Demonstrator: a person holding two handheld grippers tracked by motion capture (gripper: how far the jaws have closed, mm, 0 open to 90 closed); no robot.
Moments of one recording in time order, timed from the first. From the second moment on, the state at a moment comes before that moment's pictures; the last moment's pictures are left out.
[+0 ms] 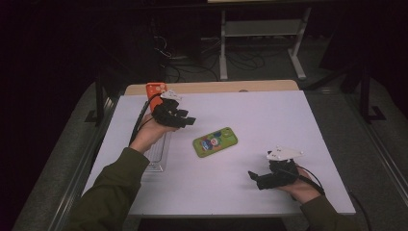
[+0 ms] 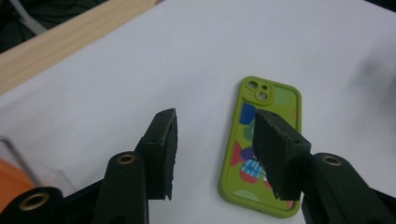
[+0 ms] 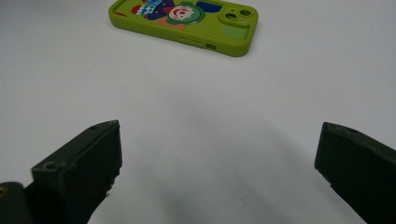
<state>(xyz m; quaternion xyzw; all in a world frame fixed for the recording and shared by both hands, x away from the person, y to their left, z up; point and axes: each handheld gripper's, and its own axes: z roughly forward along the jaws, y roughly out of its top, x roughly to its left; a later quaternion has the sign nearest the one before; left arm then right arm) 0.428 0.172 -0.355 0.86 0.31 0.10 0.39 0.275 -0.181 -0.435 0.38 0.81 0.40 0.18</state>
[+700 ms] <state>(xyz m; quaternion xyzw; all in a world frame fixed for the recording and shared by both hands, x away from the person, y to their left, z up) 0.432 0.127 -0.380 0.92 0.23 0.03 0.31 0.275 -0.181 -0.436 0.38 0.82 0.40 0.17</state>
